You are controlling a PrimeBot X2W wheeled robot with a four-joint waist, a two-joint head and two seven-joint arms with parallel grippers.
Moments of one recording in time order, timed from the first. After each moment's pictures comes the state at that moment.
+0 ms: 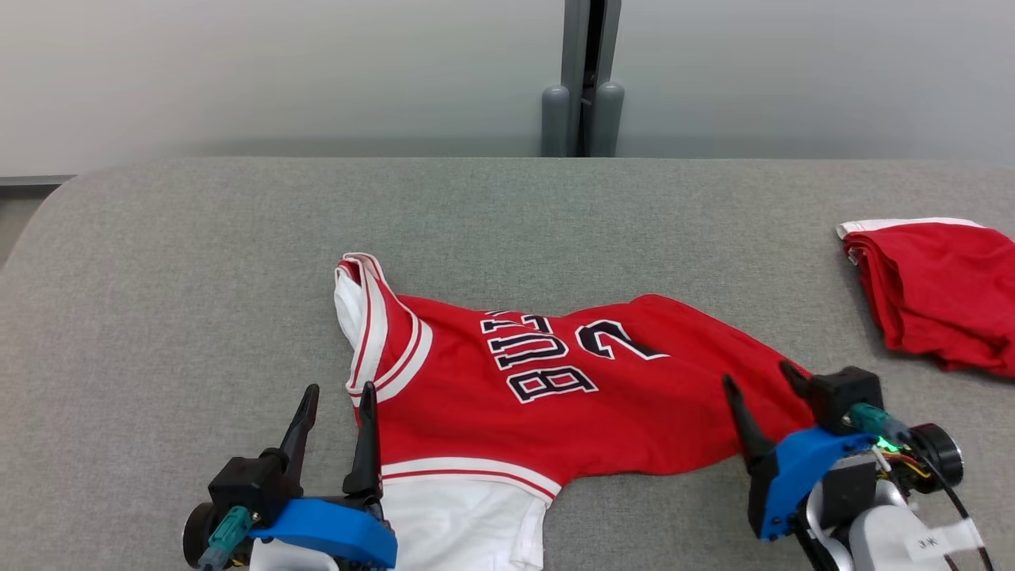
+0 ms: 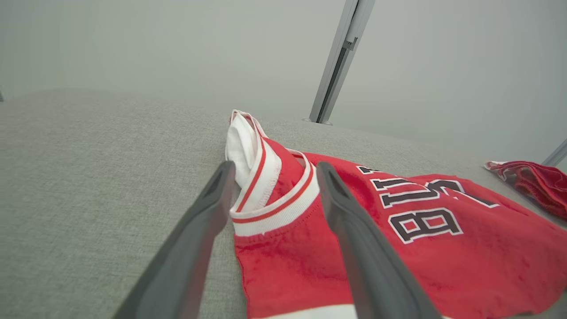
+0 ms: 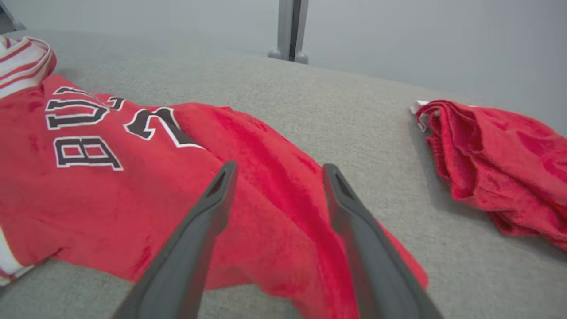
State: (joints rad) left arm -0.09 0.06 -0.21 0.35 -0.33 -0.07 -0.26; right arm -0.15 -0.05 -0.02 0.22 -0.01 0.13 0.12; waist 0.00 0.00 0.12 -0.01
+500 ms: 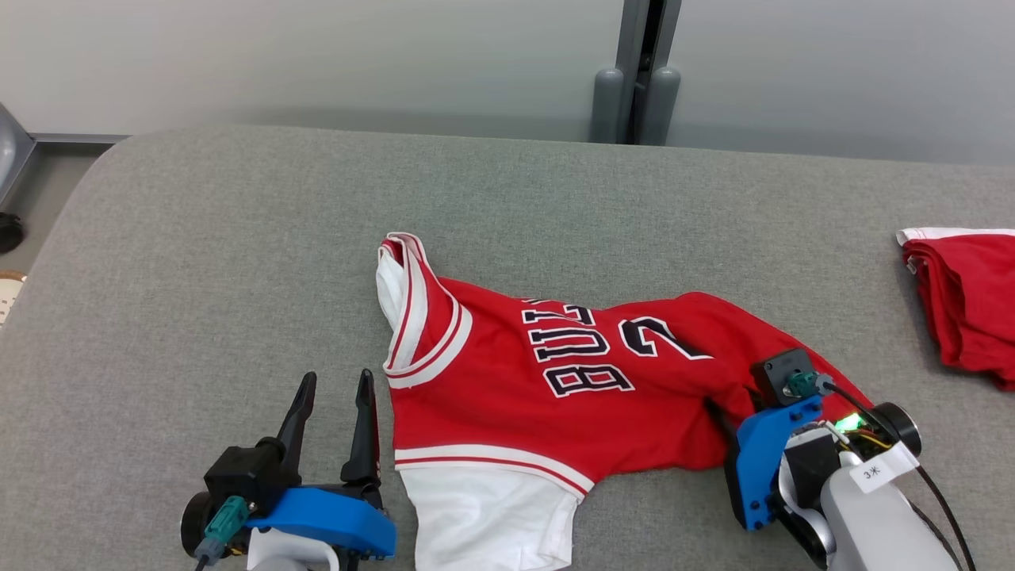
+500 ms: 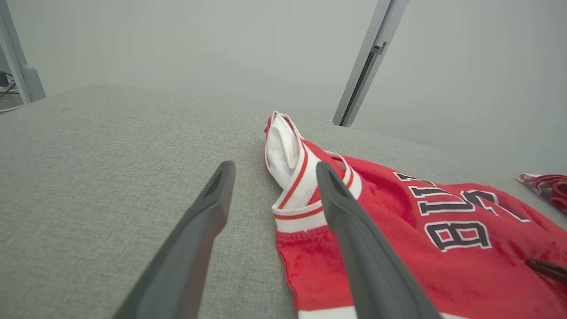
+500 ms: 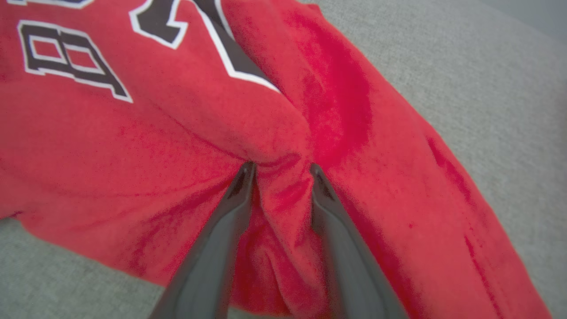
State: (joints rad) left arm -0.11 0.06 -0.20 0.35 -0.34 -0.07 -0.26; right arm -0.34 -0.17 0.22 0.54 0.07 0.13 0.27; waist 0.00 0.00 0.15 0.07
